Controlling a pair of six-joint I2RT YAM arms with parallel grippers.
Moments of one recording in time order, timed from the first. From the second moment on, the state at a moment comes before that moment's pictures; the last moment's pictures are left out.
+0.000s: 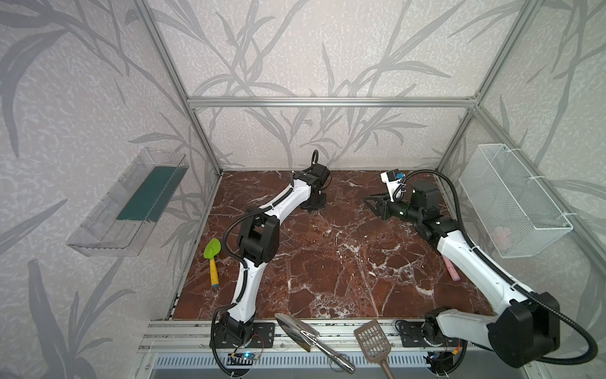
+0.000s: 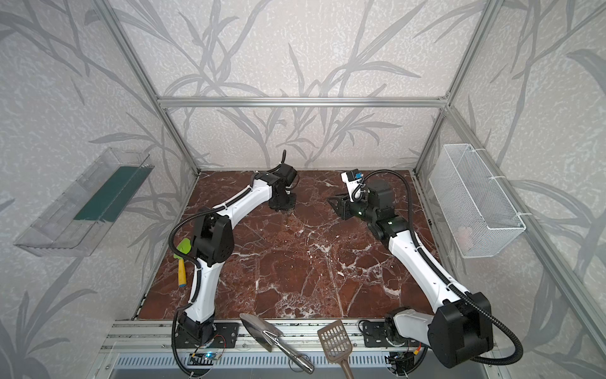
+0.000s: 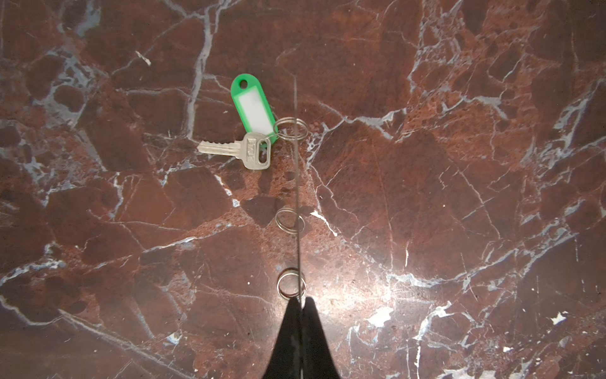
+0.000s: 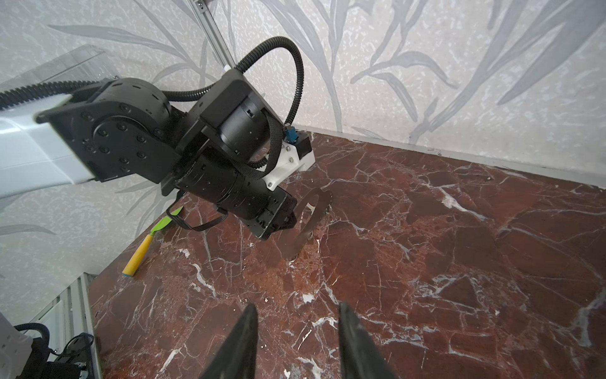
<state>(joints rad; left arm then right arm) -0.50 2.22 1.98 -0.99 -0.07 -0.38 0.29 1.24 0.99 -0.12 -0.51 0.17</state>
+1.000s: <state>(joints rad) -0.52 2.23 1.98 -0.88 0.14 -0.42 0.28 1.23 0.98 -0.12 -0.51 0.17</state>
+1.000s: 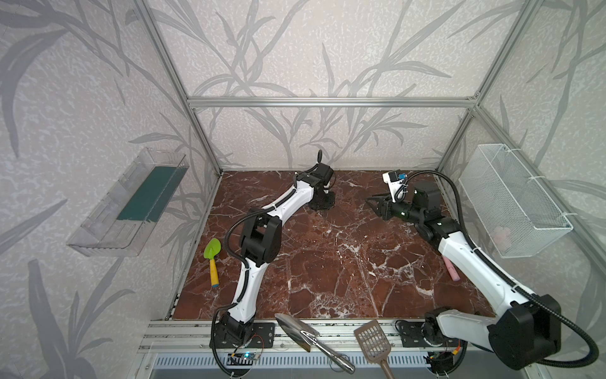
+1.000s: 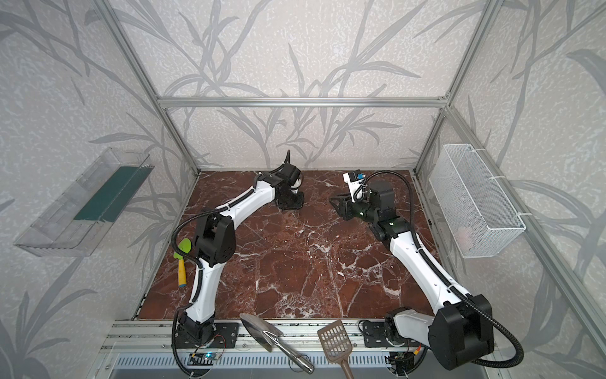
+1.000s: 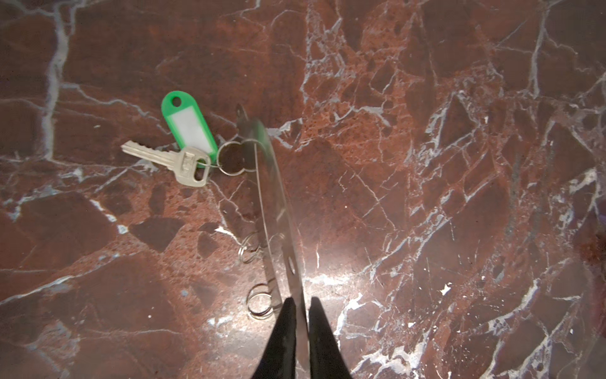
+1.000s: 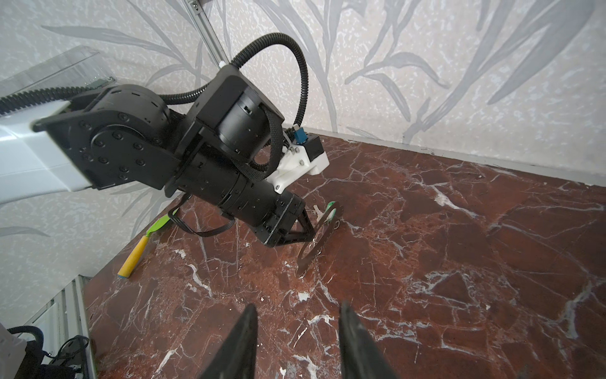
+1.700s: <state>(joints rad) -0.53 2.13 1.86 -0.72 0.16 -0.42 0.28 1.22 0.98 -0.14 -0.49 0.17</state>
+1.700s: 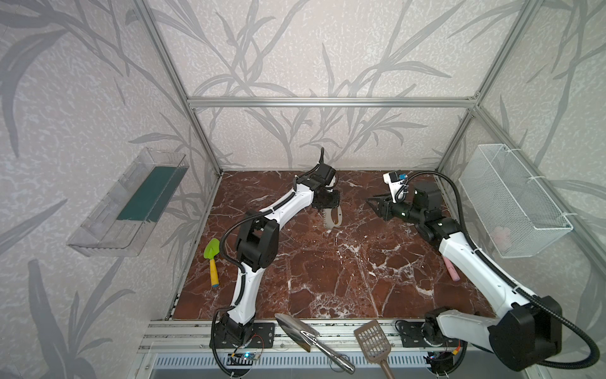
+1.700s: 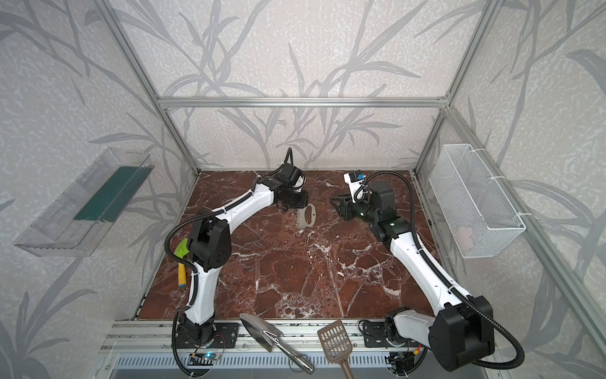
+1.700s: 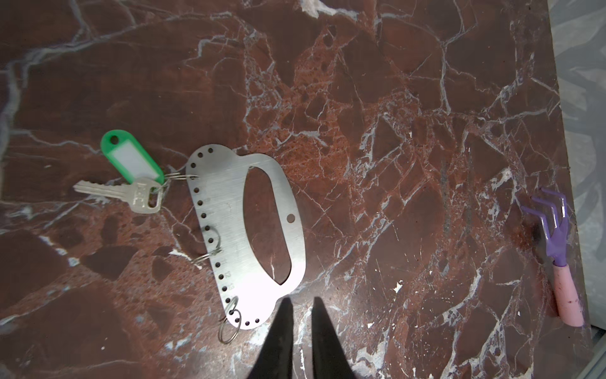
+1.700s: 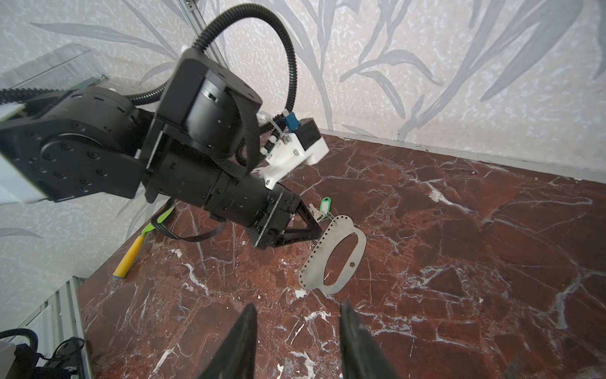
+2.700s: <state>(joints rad) -0.08 1.39 1.17 -0.59 -0.02 -0.38 0.15 1.36 0.94 -0.08 -0.44 0.36</state>
